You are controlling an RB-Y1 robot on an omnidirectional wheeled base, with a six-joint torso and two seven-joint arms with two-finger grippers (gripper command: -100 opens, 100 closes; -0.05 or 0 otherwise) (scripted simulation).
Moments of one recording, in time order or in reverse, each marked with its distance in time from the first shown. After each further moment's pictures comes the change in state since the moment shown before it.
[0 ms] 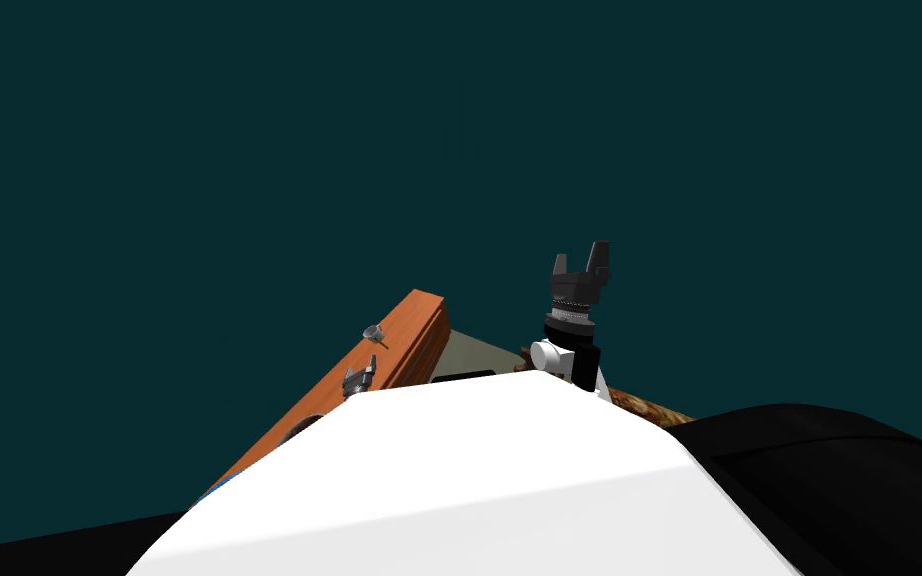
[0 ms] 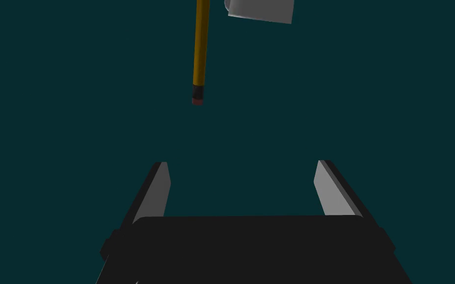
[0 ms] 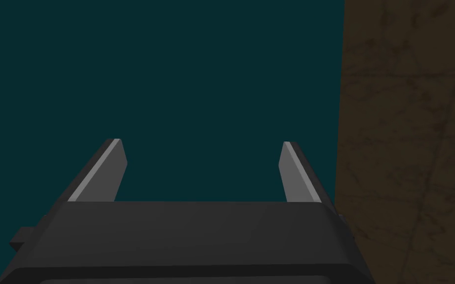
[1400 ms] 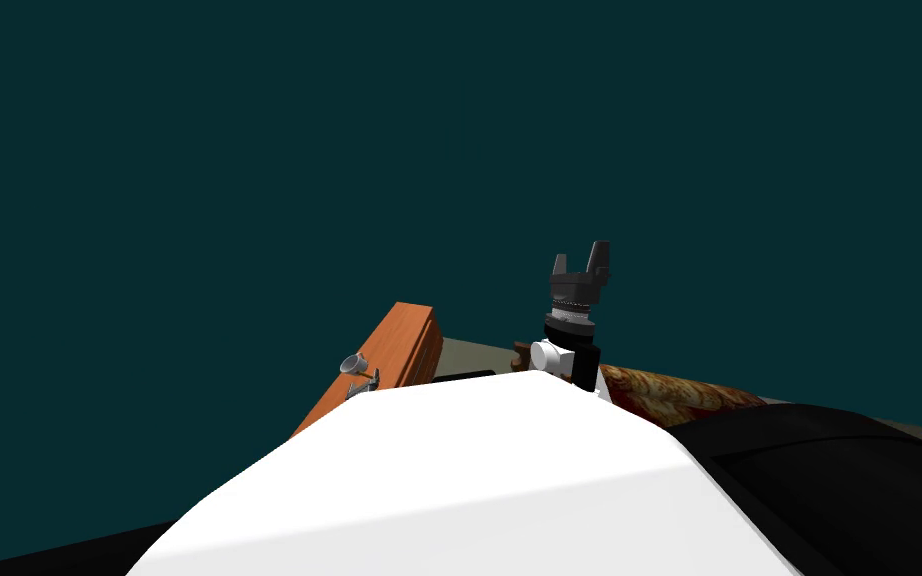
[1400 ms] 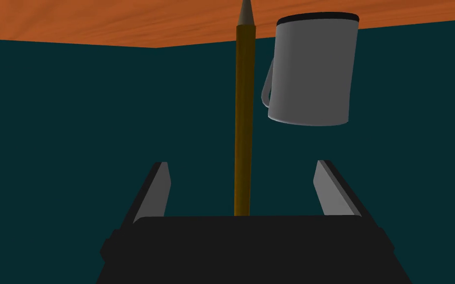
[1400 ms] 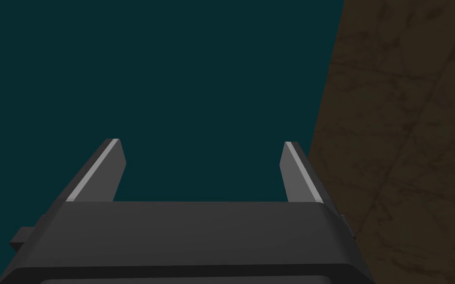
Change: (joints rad) left arm -0.115 0.007 0.088 0.353 -0.015 -0.039 -0.137; right arm 0.000 0.000 0.000 0.000 0.000 0.000 0.000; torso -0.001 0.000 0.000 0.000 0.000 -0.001
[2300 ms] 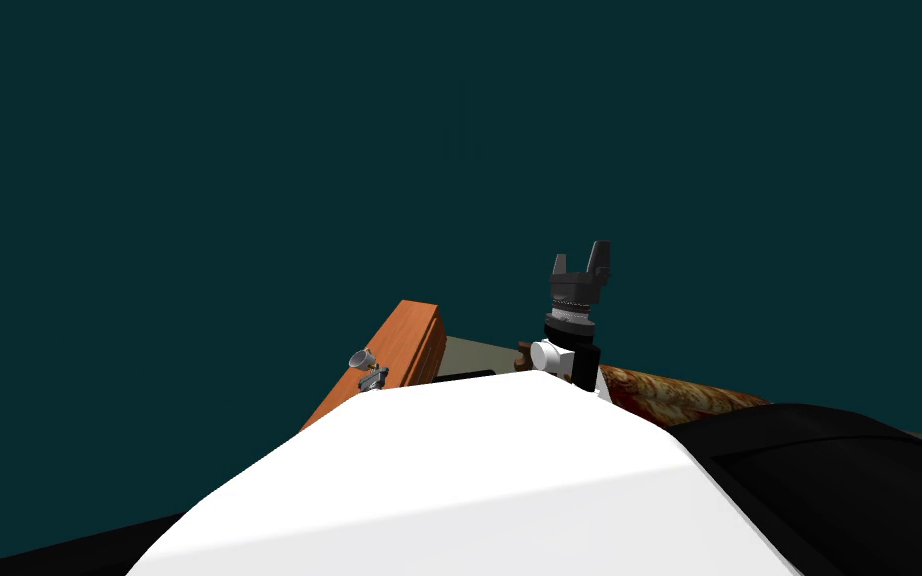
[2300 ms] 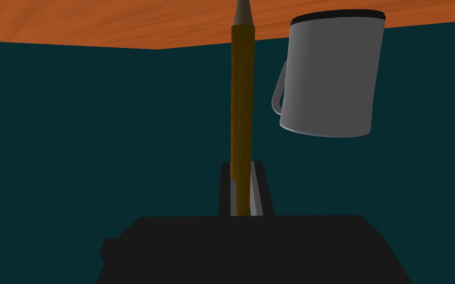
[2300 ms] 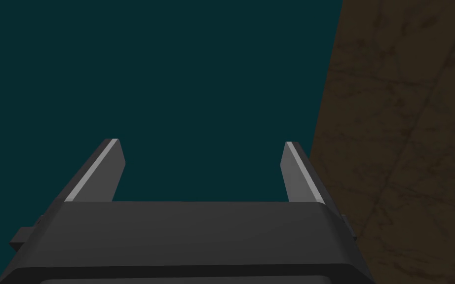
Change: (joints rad) left arm -0.088 -0.042 0.008 0.015 -0.004 0.045 -0.075; right arm 0.000 0.000 0.000 0.000 0.000 0.000 0.000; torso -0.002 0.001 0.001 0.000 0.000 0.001
